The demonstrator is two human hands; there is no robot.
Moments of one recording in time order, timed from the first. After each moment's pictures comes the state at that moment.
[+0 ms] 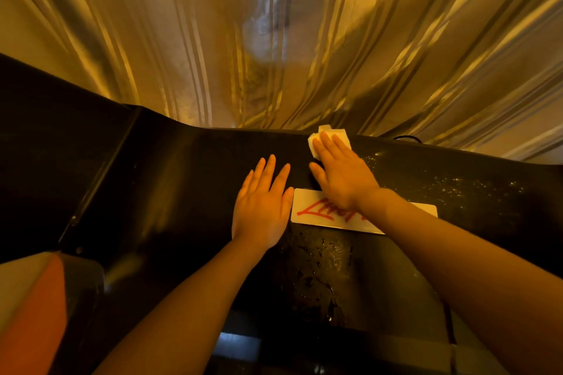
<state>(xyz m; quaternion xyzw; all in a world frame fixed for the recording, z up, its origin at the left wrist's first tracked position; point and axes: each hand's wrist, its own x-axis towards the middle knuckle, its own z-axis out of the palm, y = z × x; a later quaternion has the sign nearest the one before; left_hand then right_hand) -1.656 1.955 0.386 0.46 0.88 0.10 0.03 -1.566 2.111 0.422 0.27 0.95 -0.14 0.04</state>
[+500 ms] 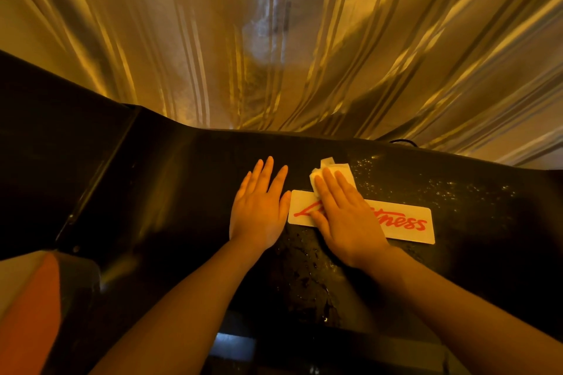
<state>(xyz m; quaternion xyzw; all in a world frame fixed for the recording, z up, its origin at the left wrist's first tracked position) -1.656 1.954 0.388 0.46 0.88 0.09 0.03 -1.510 2.064 0.397 0.25 0.96 -0.12 0.01</state>
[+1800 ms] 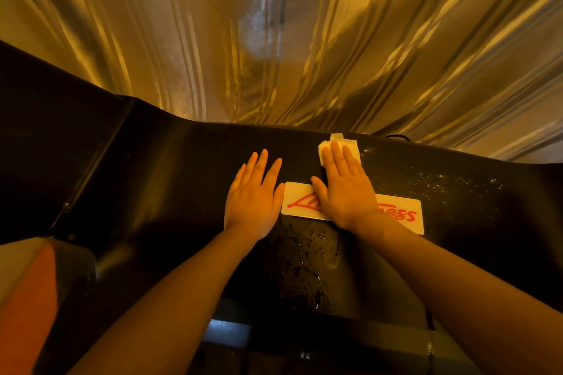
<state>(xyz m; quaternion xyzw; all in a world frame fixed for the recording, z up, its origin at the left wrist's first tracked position) -1.655 1.956 0.390 0.46 0.89 0.05 0.03 -1.529 2.095 0.404 0.33 0.94 -0.11 0.03</state>
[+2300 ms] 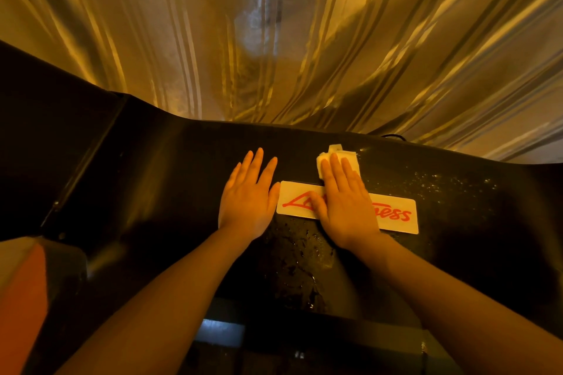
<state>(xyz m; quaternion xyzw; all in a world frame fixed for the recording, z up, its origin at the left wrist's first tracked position) -1.655 1.957 0.390 0.46 0.89 0.05 0.03 -1.506 2.078 0.390 0.32 0.94 -0.11 -0.02</state>
